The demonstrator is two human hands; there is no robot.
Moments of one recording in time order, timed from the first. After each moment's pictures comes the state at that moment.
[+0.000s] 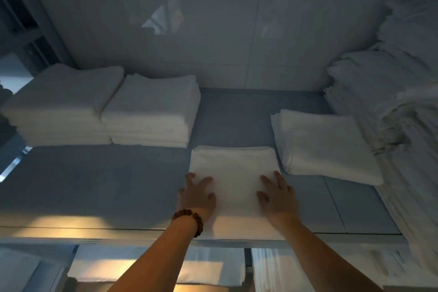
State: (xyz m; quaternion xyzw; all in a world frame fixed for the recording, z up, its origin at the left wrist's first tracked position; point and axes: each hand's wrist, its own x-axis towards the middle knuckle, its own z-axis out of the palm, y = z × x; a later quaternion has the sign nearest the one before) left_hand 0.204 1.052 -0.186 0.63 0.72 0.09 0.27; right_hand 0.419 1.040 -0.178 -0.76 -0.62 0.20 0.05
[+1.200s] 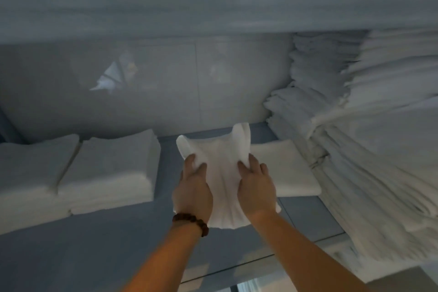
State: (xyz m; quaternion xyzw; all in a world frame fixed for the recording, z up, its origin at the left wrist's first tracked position) left_hand 0.286 1.077 -0.034 0.73 0.62 0.28 0.08; right_hand 0.429 1.048 -0.035 -0.75 -0.62 -0.02 0.22
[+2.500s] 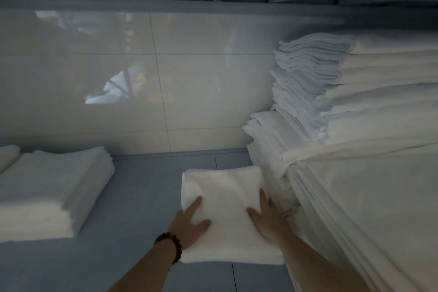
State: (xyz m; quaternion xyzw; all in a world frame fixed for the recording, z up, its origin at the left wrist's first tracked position) left_hand 0.451 1.189 -0.165 0.66 0.62 0.15 0.40; right_hand 0.700 1.160 -0.149 -0.75 -0.57 0.28 0.16
